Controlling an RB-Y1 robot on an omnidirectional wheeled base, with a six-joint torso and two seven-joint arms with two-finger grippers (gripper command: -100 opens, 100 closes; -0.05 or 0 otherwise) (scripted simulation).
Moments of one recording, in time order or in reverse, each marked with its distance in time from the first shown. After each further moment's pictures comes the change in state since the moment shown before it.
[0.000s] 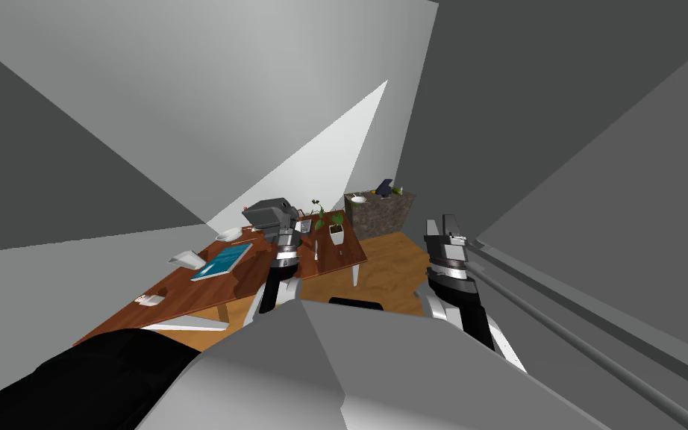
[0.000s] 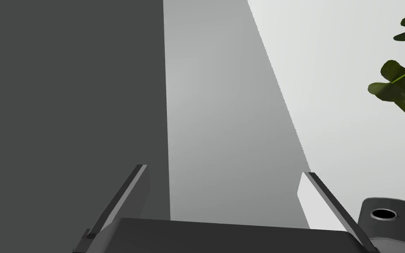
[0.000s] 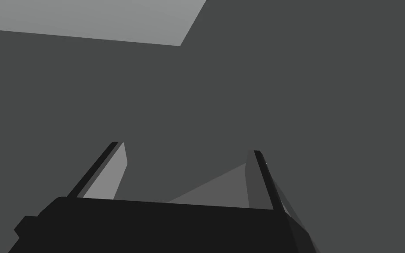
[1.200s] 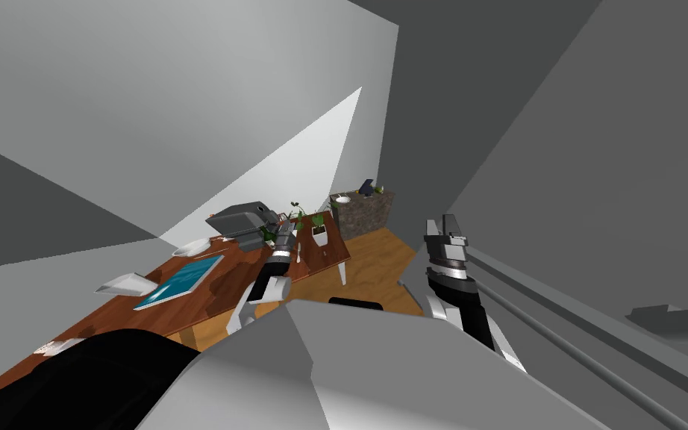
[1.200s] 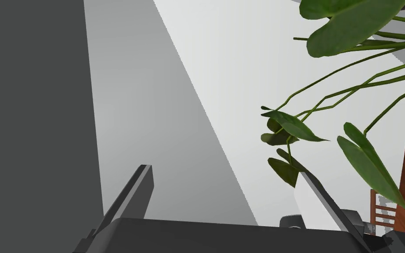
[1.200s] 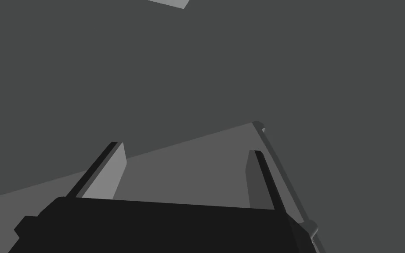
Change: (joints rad) left arm -0.025 0.139 0.119 0.067 0.175 0.269 -0.025; right arm 0.000 0.000 0.000 0.000 0.000 0.000 0.000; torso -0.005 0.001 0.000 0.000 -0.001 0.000
